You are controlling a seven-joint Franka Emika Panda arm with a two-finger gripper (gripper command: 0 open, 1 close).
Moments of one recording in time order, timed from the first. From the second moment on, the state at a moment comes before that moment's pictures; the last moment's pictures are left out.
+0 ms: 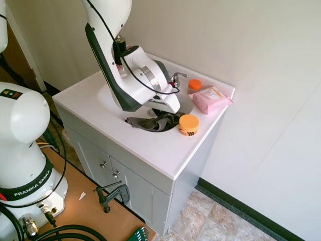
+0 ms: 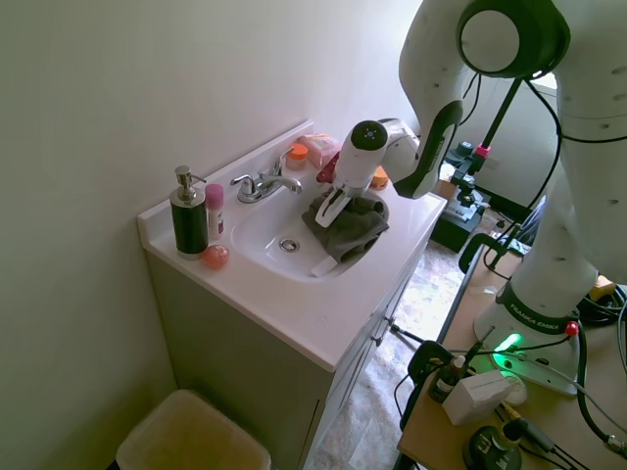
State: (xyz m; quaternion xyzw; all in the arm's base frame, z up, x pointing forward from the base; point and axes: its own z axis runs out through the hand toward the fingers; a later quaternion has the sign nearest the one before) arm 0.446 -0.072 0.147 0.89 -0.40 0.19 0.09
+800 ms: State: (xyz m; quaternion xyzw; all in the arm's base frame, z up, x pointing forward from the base) arm 0.425 0.075 0.135 0.90 -0.40 0.20 0.03
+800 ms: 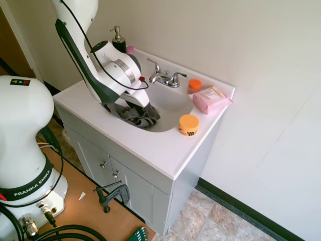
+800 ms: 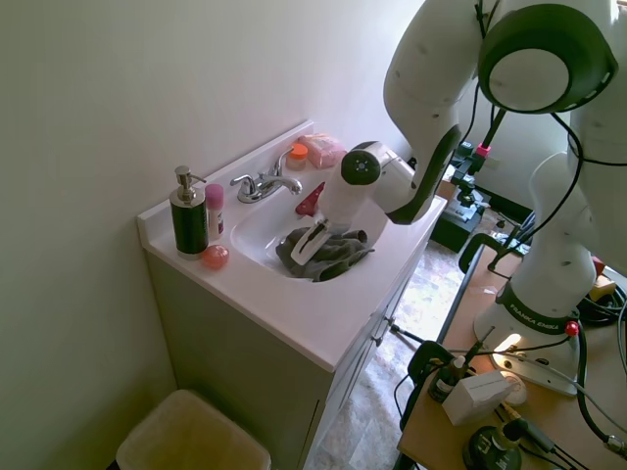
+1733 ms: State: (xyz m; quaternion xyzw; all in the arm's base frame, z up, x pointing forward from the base) arm 0.476 0.054 0.128 0.88 -0.44 0.20 0.02
